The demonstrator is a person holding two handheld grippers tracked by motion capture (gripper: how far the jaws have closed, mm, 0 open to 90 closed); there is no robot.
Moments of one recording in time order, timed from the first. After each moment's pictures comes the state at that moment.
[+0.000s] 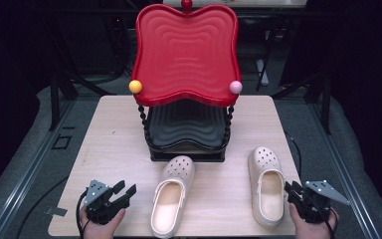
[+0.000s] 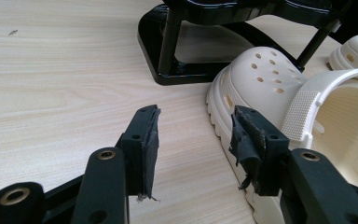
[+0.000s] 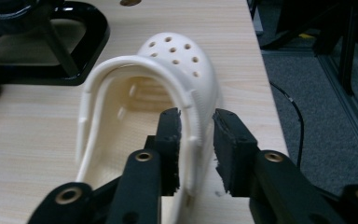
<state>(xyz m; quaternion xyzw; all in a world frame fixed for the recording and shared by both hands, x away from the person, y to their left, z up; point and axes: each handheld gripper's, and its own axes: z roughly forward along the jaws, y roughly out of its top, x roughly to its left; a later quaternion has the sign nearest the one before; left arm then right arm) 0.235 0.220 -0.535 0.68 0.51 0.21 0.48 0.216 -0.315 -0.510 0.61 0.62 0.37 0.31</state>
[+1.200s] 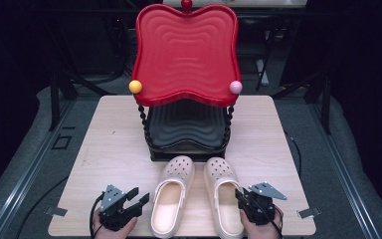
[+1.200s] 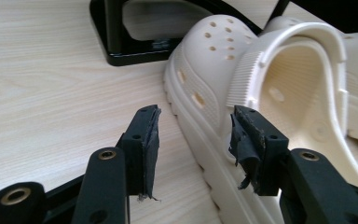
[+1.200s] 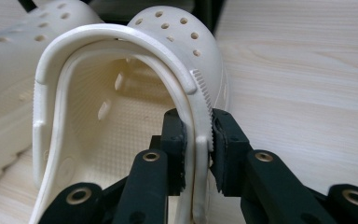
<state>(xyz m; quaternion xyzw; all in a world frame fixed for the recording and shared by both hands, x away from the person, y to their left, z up) 0.225 0.190 -0.544 0.72 0.48 0.18 0.47 0.227 -0.197 -0.536 0.57 0.69 0.39 0.22</state>
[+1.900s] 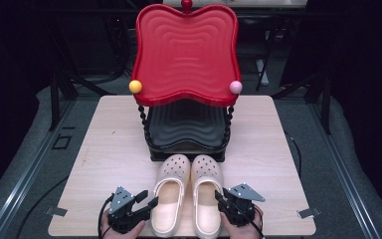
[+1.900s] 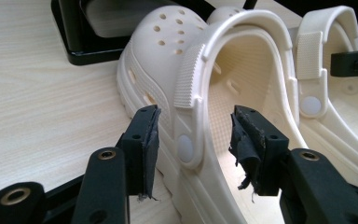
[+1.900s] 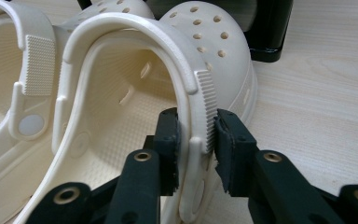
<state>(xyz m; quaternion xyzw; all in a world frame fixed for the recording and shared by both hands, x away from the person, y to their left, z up) 0.222 0.170 -0.547 0.73 0.45 0.16 0.48 0.228 -0.153 -0.544 0.53 0.71 0.42 0.21</state>
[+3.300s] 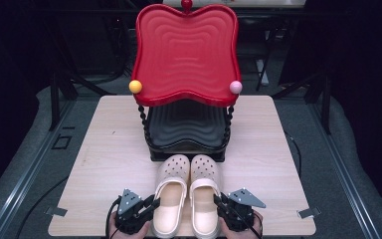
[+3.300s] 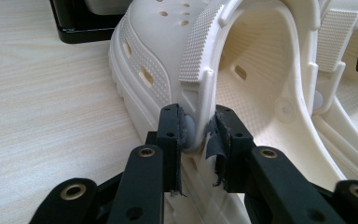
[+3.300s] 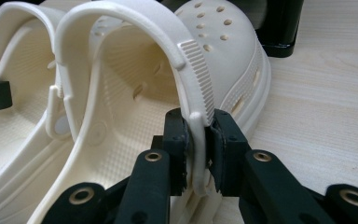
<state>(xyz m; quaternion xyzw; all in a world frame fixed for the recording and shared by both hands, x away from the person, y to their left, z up) 0.218 0.155 -0.551 0.73 0.48 0.15 0.45 0.214 -0.148 -0.543 0.53 0.70 0.44 0.20</state>
